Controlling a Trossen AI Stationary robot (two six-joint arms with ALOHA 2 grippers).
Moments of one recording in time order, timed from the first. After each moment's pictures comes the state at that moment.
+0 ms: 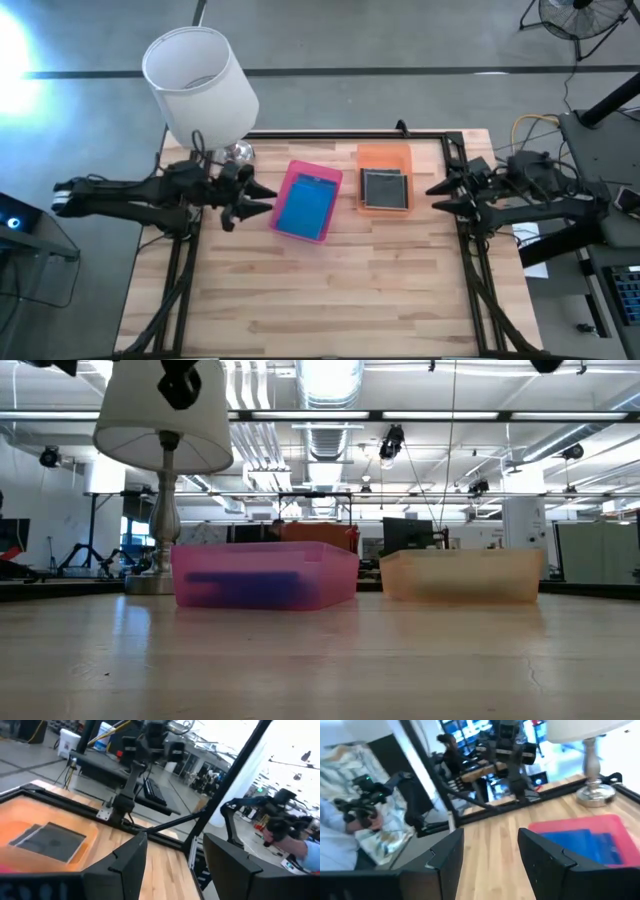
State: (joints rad) left arm 0.04 0.73 0.63 0.17 0.16 -0.46; right arm 0.01 0.47 0.83 -0.45 -0.16 0.41
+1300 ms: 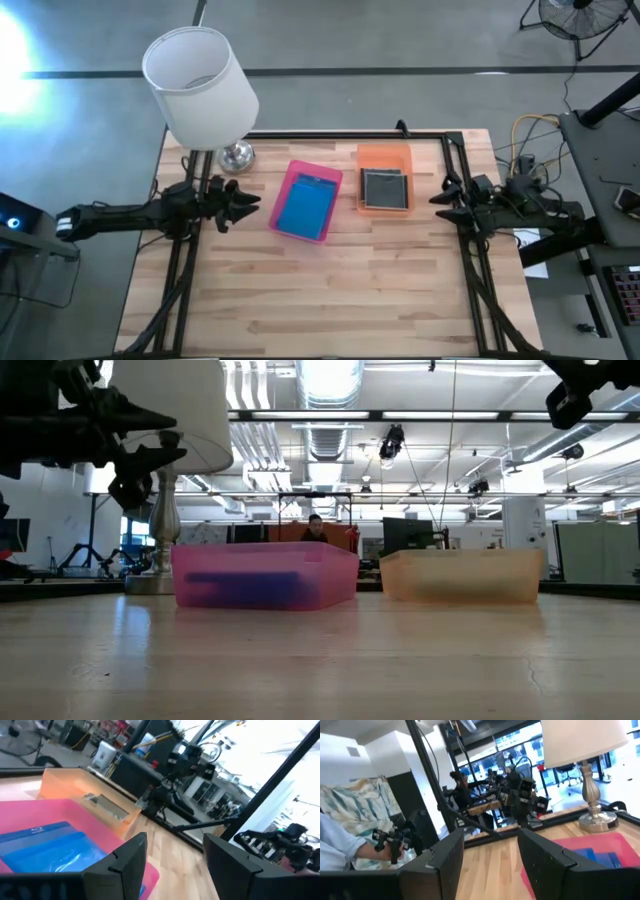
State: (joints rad) left arm 0.17 0.31 0.05 0.34 0.10 -0.60; right arm 0.01 0.00 0.34 -0.17 -0.13 0.40
